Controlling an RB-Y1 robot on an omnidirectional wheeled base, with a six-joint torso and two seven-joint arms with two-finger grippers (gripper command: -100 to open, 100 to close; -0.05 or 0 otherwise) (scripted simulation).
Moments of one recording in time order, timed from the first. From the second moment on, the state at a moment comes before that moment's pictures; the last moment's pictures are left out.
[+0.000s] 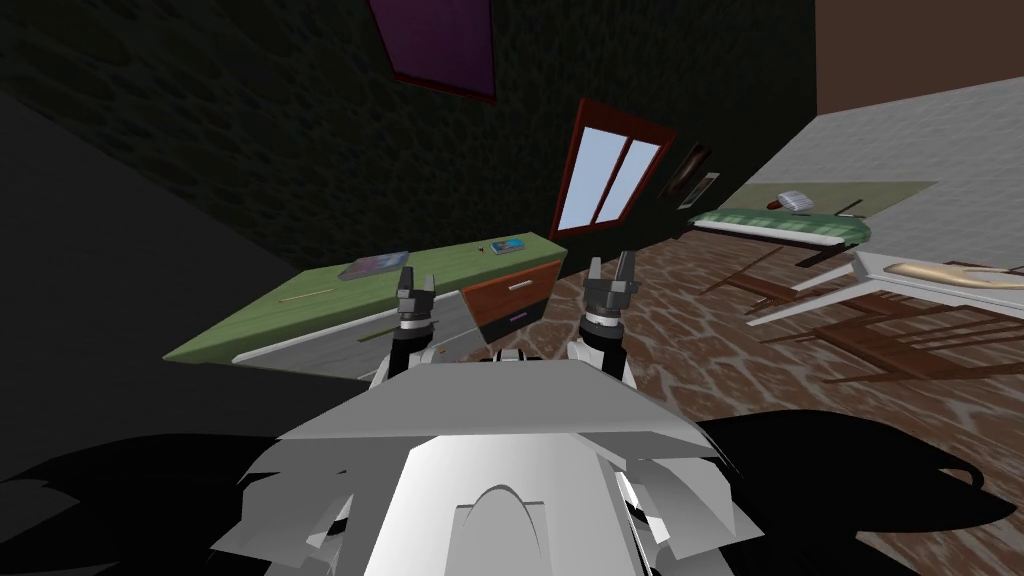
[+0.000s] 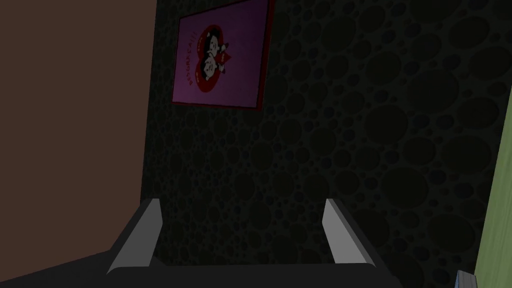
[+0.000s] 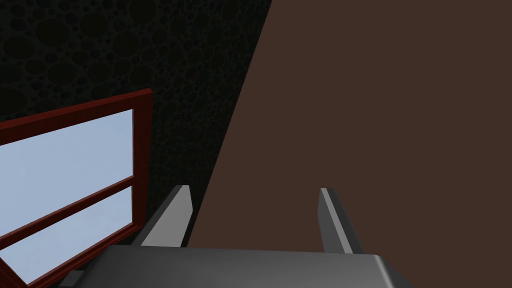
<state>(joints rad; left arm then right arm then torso) 0.45 0.14 0.03 -2.18 -0.04 -0.55 0.04 0.48 -0.02 0.05 -2.33 -0.02 -0.64 -0.07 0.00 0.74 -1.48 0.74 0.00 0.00</state>
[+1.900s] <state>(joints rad) 0.37 0.16 0.12 -1.75 0.01 -0.49 0.02 0.48 -0.02 0.05 -2.33 -0.02 -0.64 -0.07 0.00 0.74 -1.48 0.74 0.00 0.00</state>
